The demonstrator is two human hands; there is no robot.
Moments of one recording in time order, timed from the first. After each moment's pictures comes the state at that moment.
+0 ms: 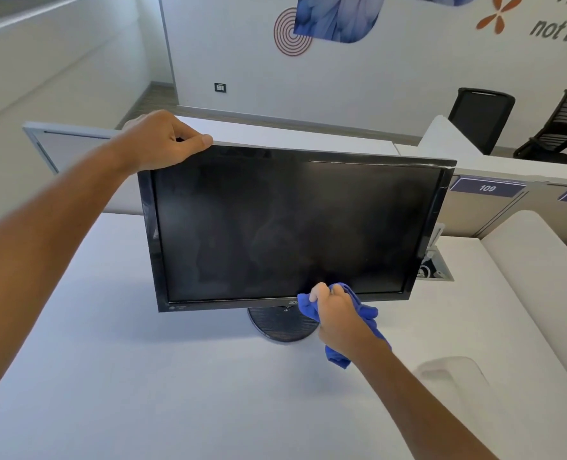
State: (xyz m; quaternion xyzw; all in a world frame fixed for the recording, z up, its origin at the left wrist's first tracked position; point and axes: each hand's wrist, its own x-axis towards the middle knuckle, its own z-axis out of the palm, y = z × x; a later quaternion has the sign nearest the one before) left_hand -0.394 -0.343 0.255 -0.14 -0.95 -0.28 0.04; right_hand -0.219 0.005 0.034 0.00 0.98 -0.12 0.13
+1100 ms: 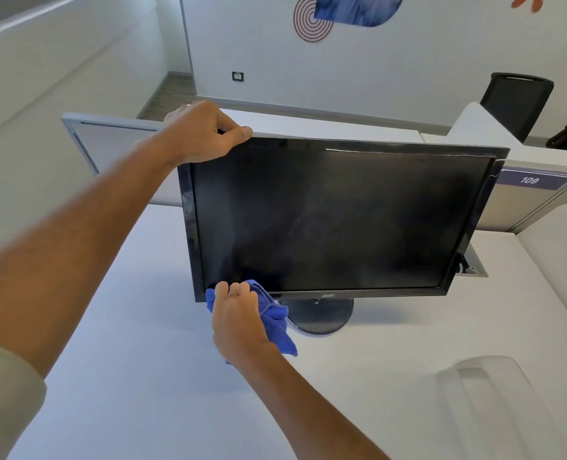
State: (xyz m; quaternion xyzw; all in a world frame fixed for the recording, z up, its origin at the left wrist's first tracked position) left_hand -0.402 -0.352 0.248 -0.17 -0.95 -0.26 0.05; right_hand -0.216 -0.251 0.018 -0.17 0.98 0.02 0.05
